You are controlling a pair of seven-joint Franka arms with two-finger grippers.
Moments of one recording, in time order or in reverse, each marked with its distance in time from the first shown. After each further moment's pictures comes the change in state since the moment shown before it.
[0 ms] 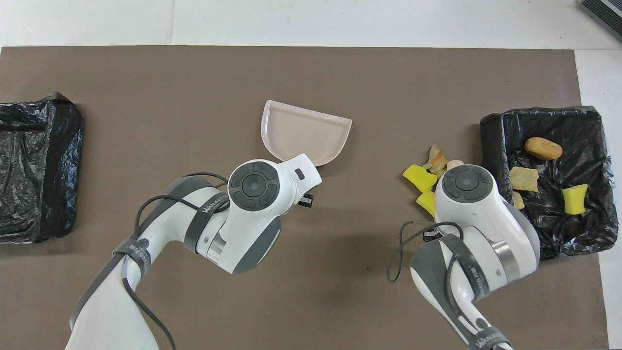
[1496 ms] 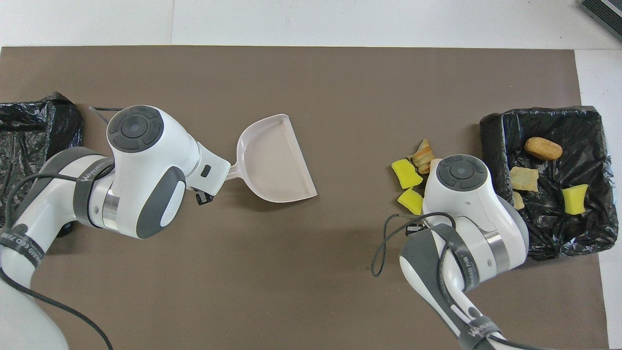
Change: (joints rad) left arm 0.250 -0.085 0.030 -0.028 0.043 -0.188 1.231; right arm 0.016 0.034 0.014 0.049 0.118 -0.002 -0.001
